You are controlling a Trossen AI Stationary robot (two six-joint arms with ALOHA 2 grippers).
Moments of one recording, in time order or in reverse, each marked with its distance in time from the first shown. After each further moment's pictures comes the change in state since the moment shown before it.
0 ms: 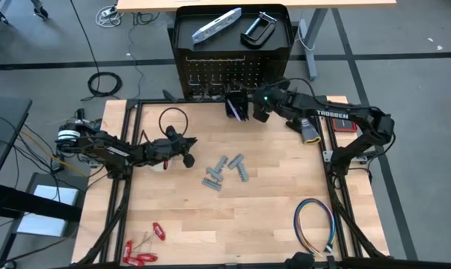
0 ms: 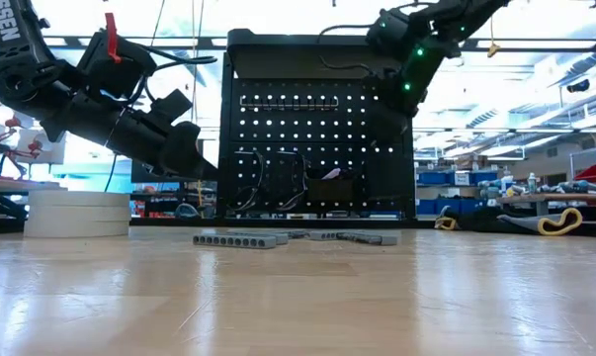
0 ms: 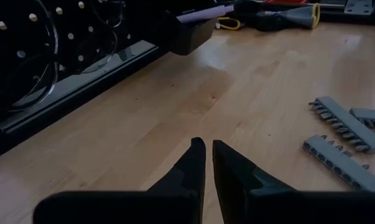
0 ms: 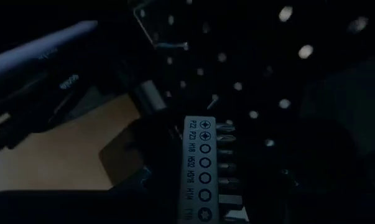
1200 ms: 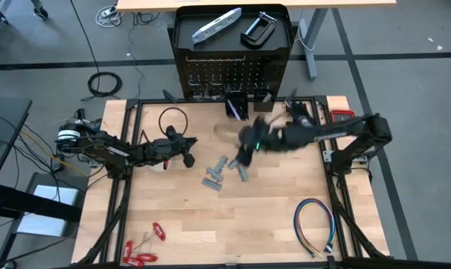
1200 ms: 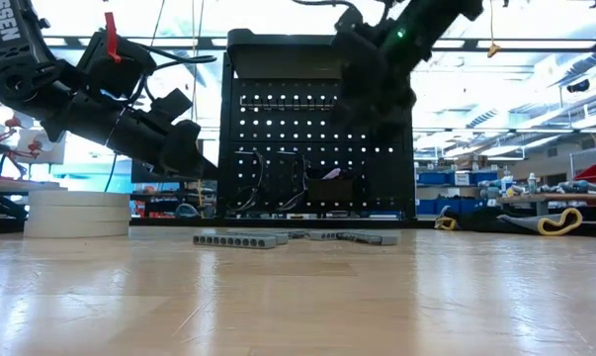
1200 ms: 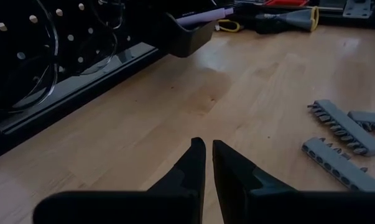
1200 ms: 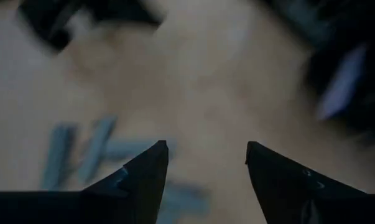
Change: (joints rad) left arm 0.000 0.000 0.000 0.007 0.000 -0.003; right arm 0.495 0.056 -0.009 0.017 -0.184 0.678
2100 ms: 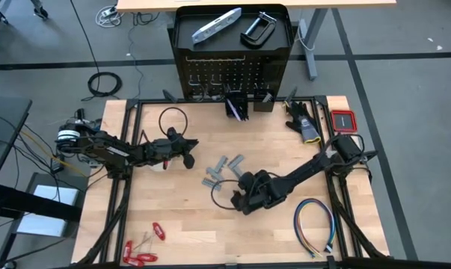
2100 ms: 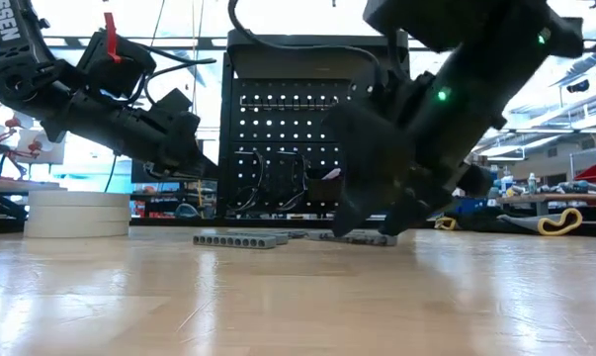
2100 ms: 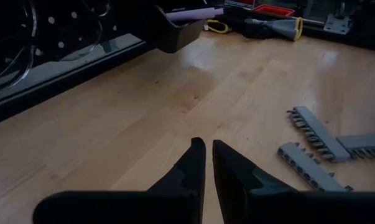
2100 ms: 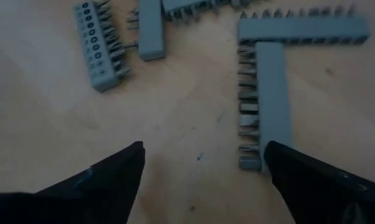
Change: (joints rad) left arm -0.002 0.000 0.000 0.001 0.057 -0.102; right arm 0.392 0.395 -0.007 0.052 0.237 0.765
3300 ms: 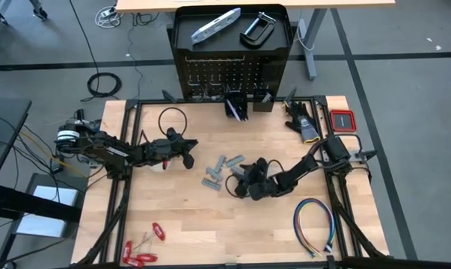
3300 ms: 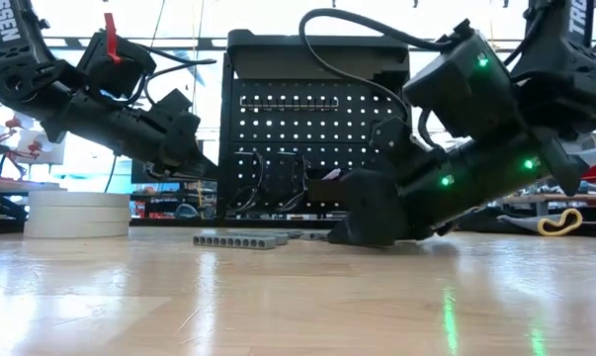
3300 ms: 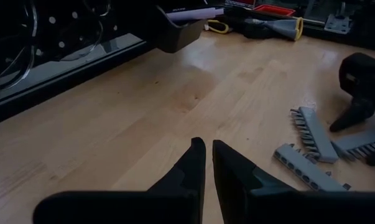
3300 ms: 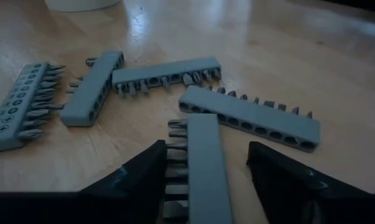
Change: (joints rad) left arm 0.000 0.000 0.000 0.000 -0.001 0.000; right arm -0.087 0.160 -0.388 0.955 0.239 -0.521
